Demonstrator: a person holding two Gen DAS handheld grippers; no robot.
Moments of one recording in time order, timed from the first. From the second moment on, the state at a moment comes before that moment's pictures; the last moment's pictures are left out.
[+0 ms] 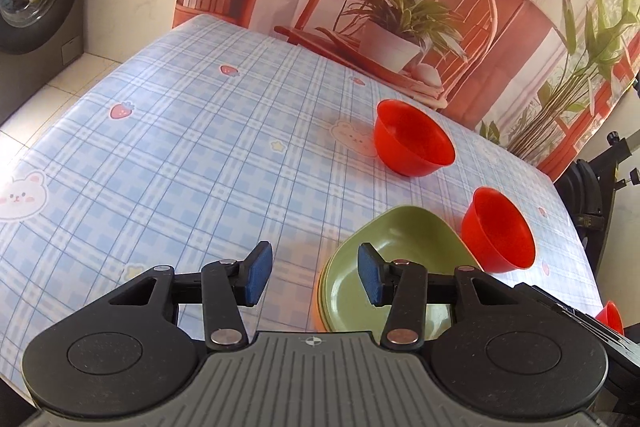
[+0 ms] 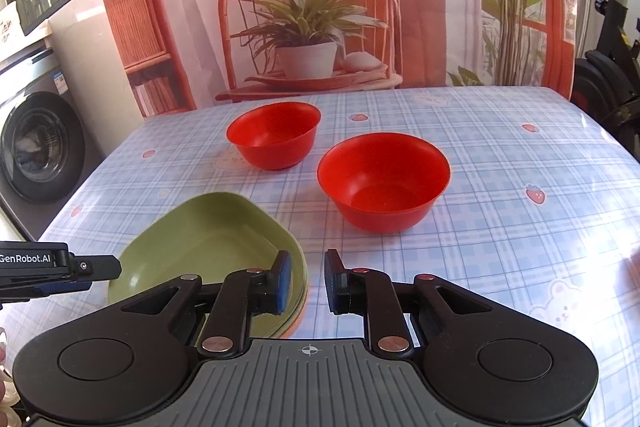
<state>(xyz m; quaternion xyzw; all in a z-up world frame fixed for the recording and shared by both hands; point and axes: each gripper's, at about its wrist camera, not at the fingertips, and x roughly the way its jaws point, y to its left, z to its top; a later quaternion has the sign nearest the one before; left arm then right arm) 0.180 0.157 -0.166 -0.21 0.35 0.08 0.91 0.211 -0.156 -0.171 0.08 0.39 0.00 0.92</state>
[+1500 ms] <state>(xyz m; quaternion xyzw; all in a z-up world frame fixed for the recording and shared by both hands) 0.434 0.119 -0.186 -0.10 0.43 -0.08 0.90 0.424 -0.175 -0.230 0.13 0.47 0.00 0.87</state>
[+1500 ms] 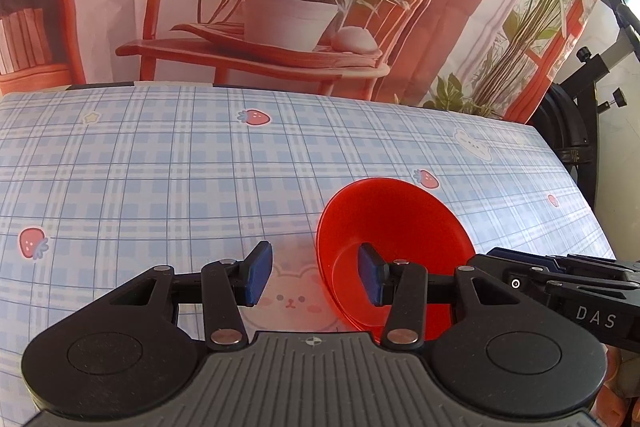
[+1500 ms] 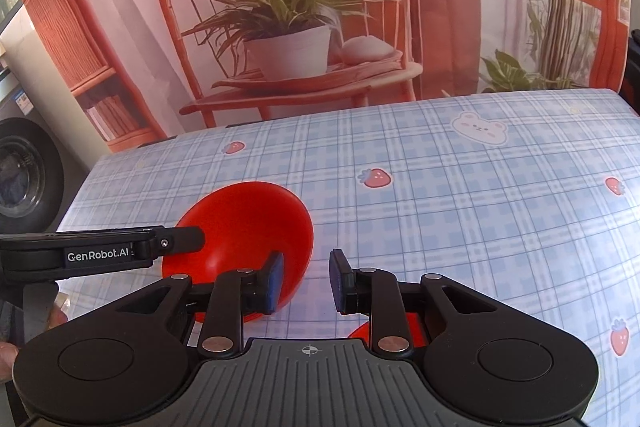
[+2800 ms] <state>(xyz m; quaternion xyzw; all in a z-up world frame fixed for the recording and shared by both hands) 0.365 0.053 -0.112 -0.02 0.40 -0.08 0.91 0.341 -0.208 -0.172 0.27 0.40 -0.02 0.88</state>
